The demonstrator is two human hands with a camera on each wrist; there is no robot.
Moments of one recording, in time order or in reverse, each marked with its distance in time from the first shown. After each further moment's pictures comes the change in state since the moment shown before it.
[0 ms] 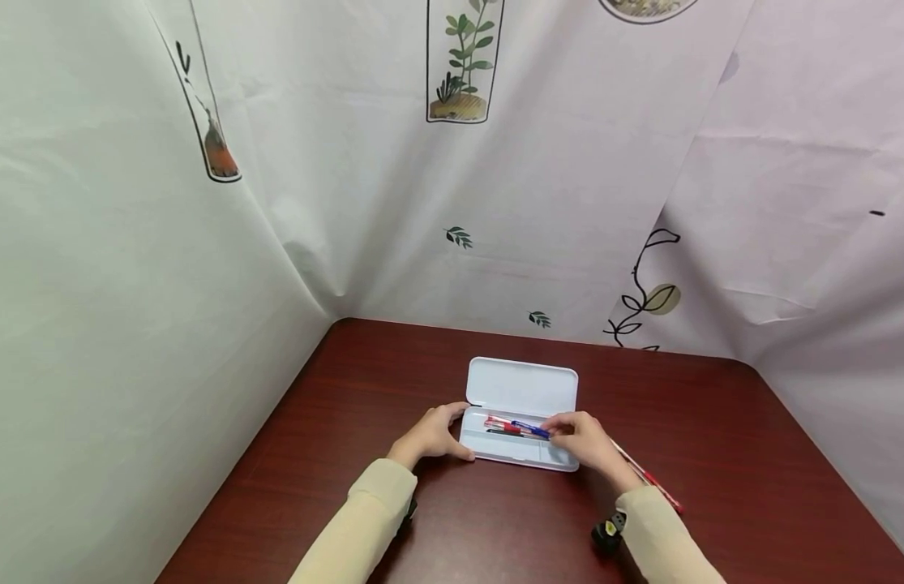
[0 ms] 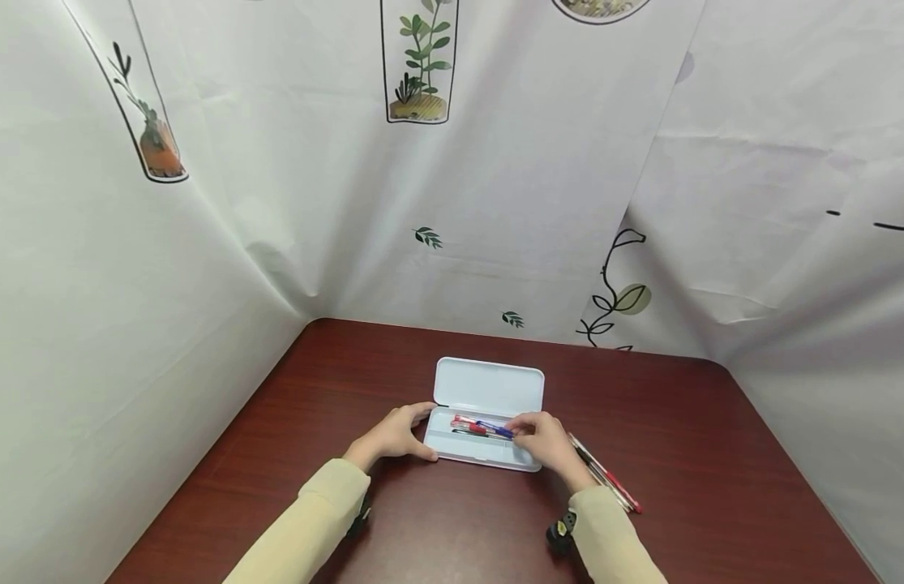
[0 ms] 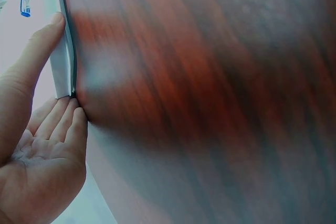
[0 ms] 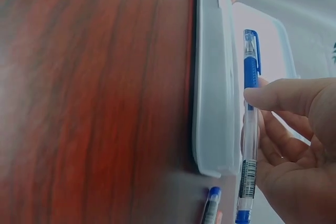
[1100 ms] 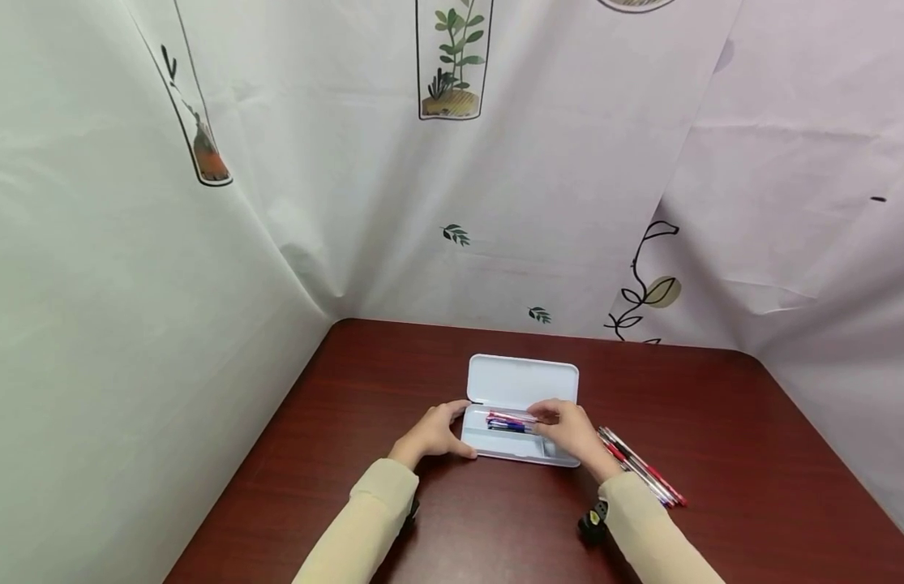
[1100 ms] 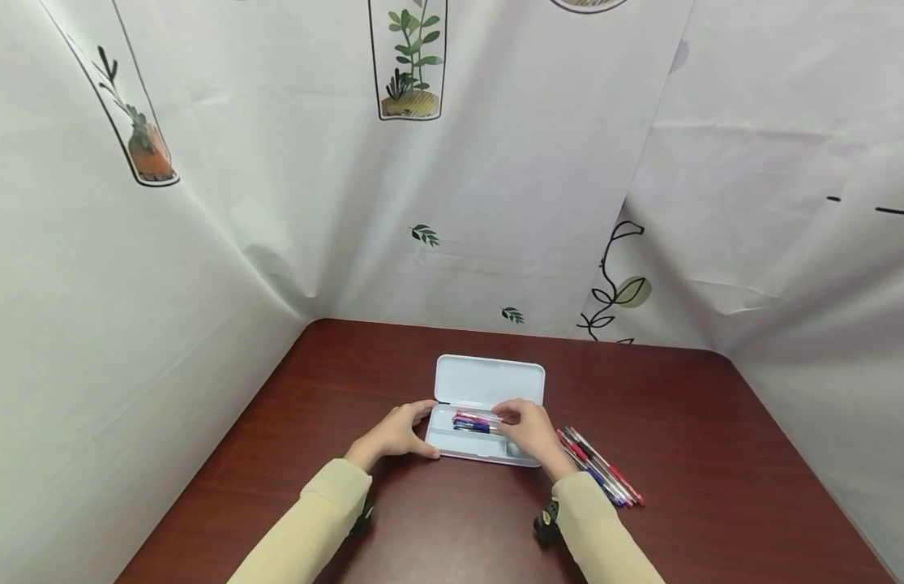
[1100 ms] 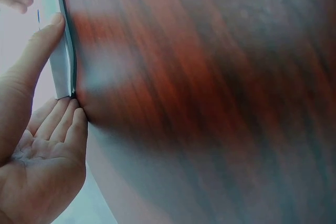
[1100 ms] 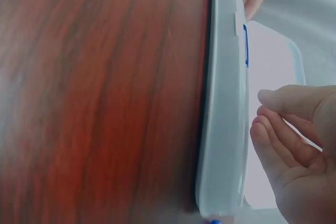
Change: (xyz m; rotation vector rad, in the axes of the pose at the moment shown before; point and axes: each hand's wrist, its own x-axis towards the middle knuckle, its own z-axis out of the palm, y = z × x) left_hand 0.003 -0.001 0.002 0.001 0.001 -0.005; right_hand 0.014 -0.012 0.019 -0.019 0.086 -0.033
